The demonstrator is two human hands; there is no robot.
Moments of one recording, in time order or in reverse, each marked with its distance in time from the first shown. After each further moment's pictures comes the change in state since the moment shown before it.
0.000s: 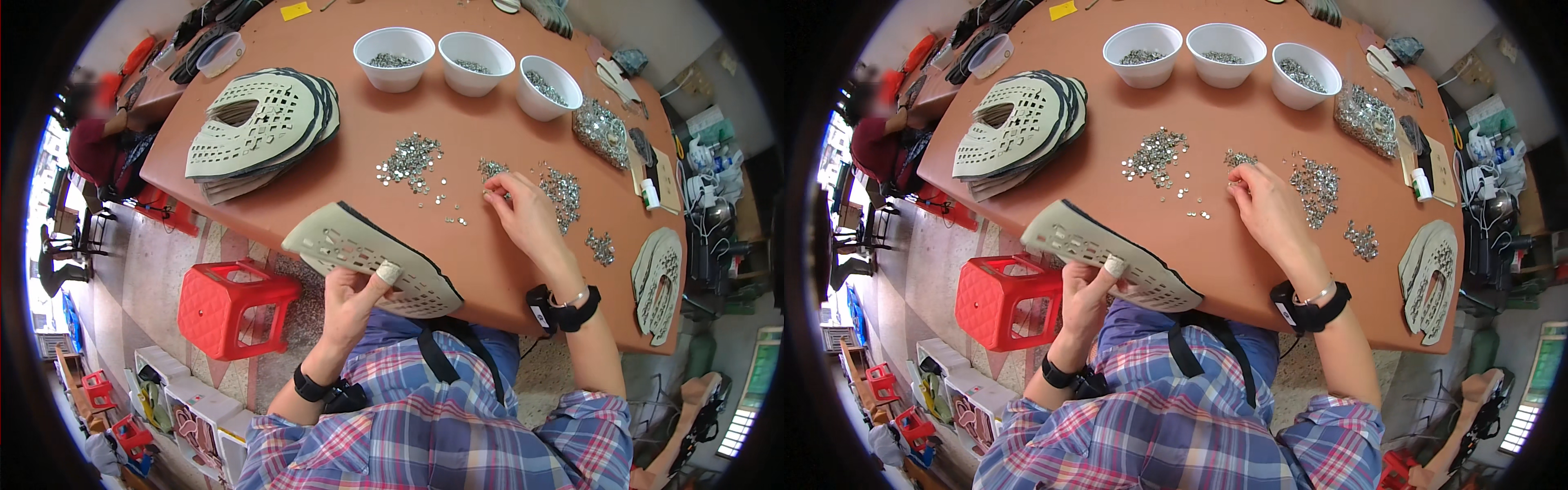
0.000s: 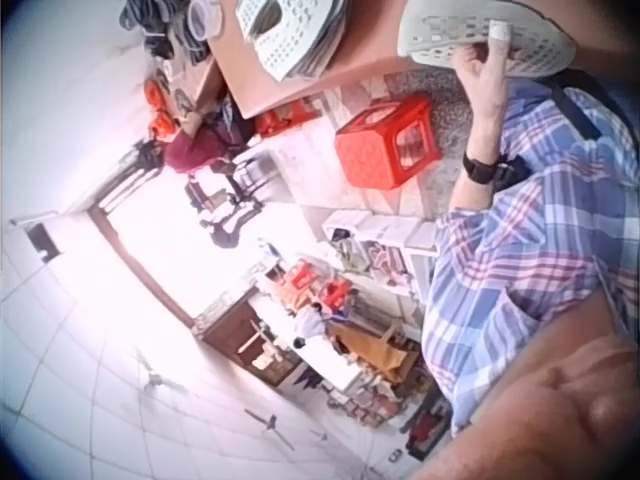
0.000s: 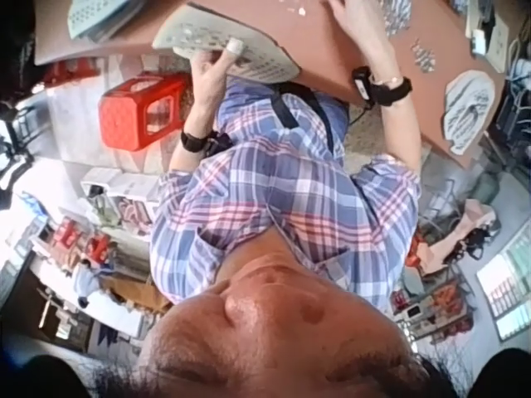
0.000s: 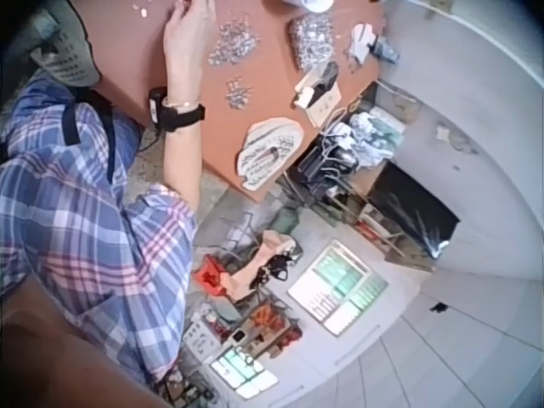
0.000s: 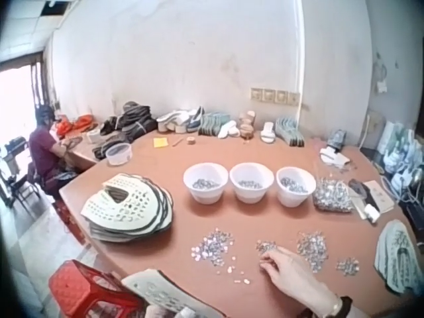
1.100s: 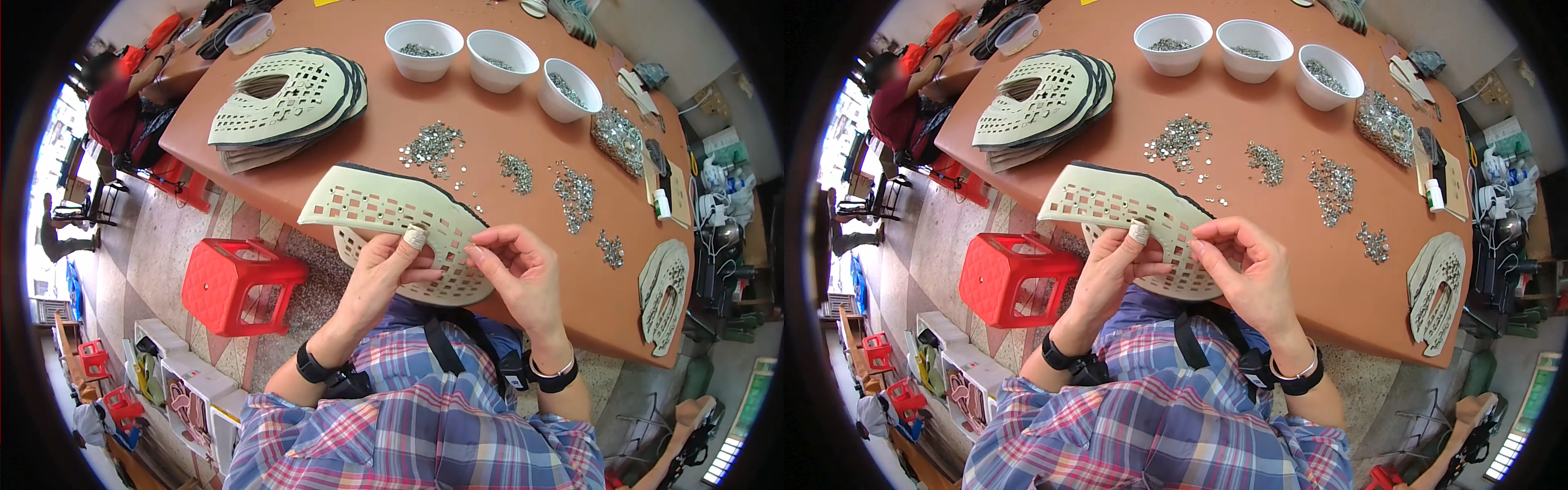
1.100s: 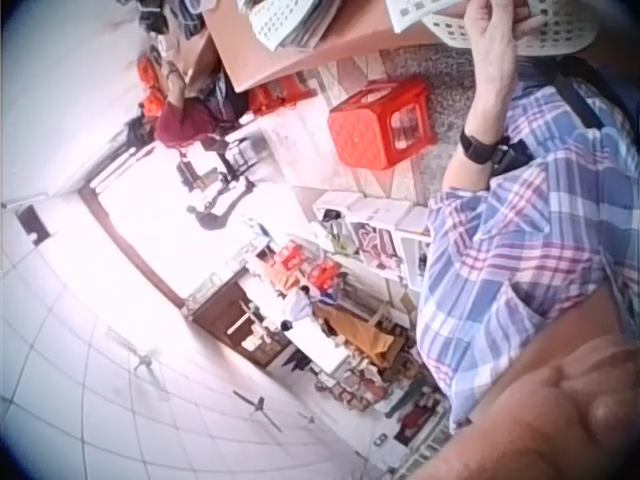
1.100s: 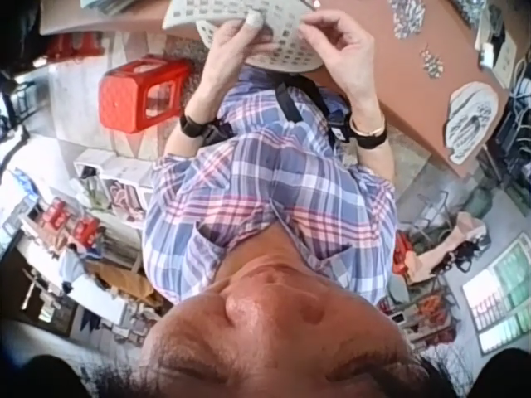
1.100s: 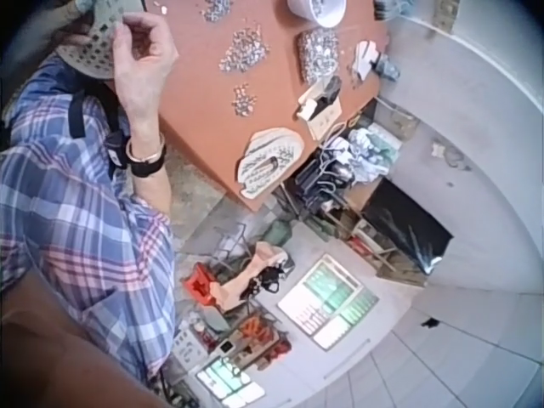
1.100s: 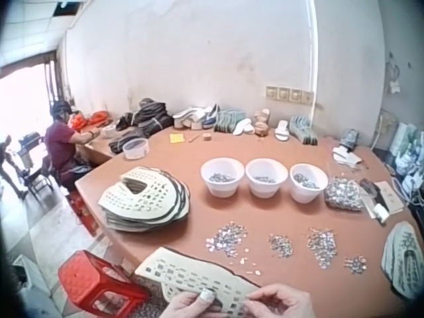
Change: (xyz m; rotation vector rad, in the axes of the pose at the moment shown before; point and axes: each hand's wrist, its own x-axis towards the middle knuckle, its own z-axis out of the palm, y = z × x) left_hand 0.001 0.011 0.022 -0.033 -0.025 -0.233; right_hand -0.077 -0.077 0.006 0.982 -0.066 0.164
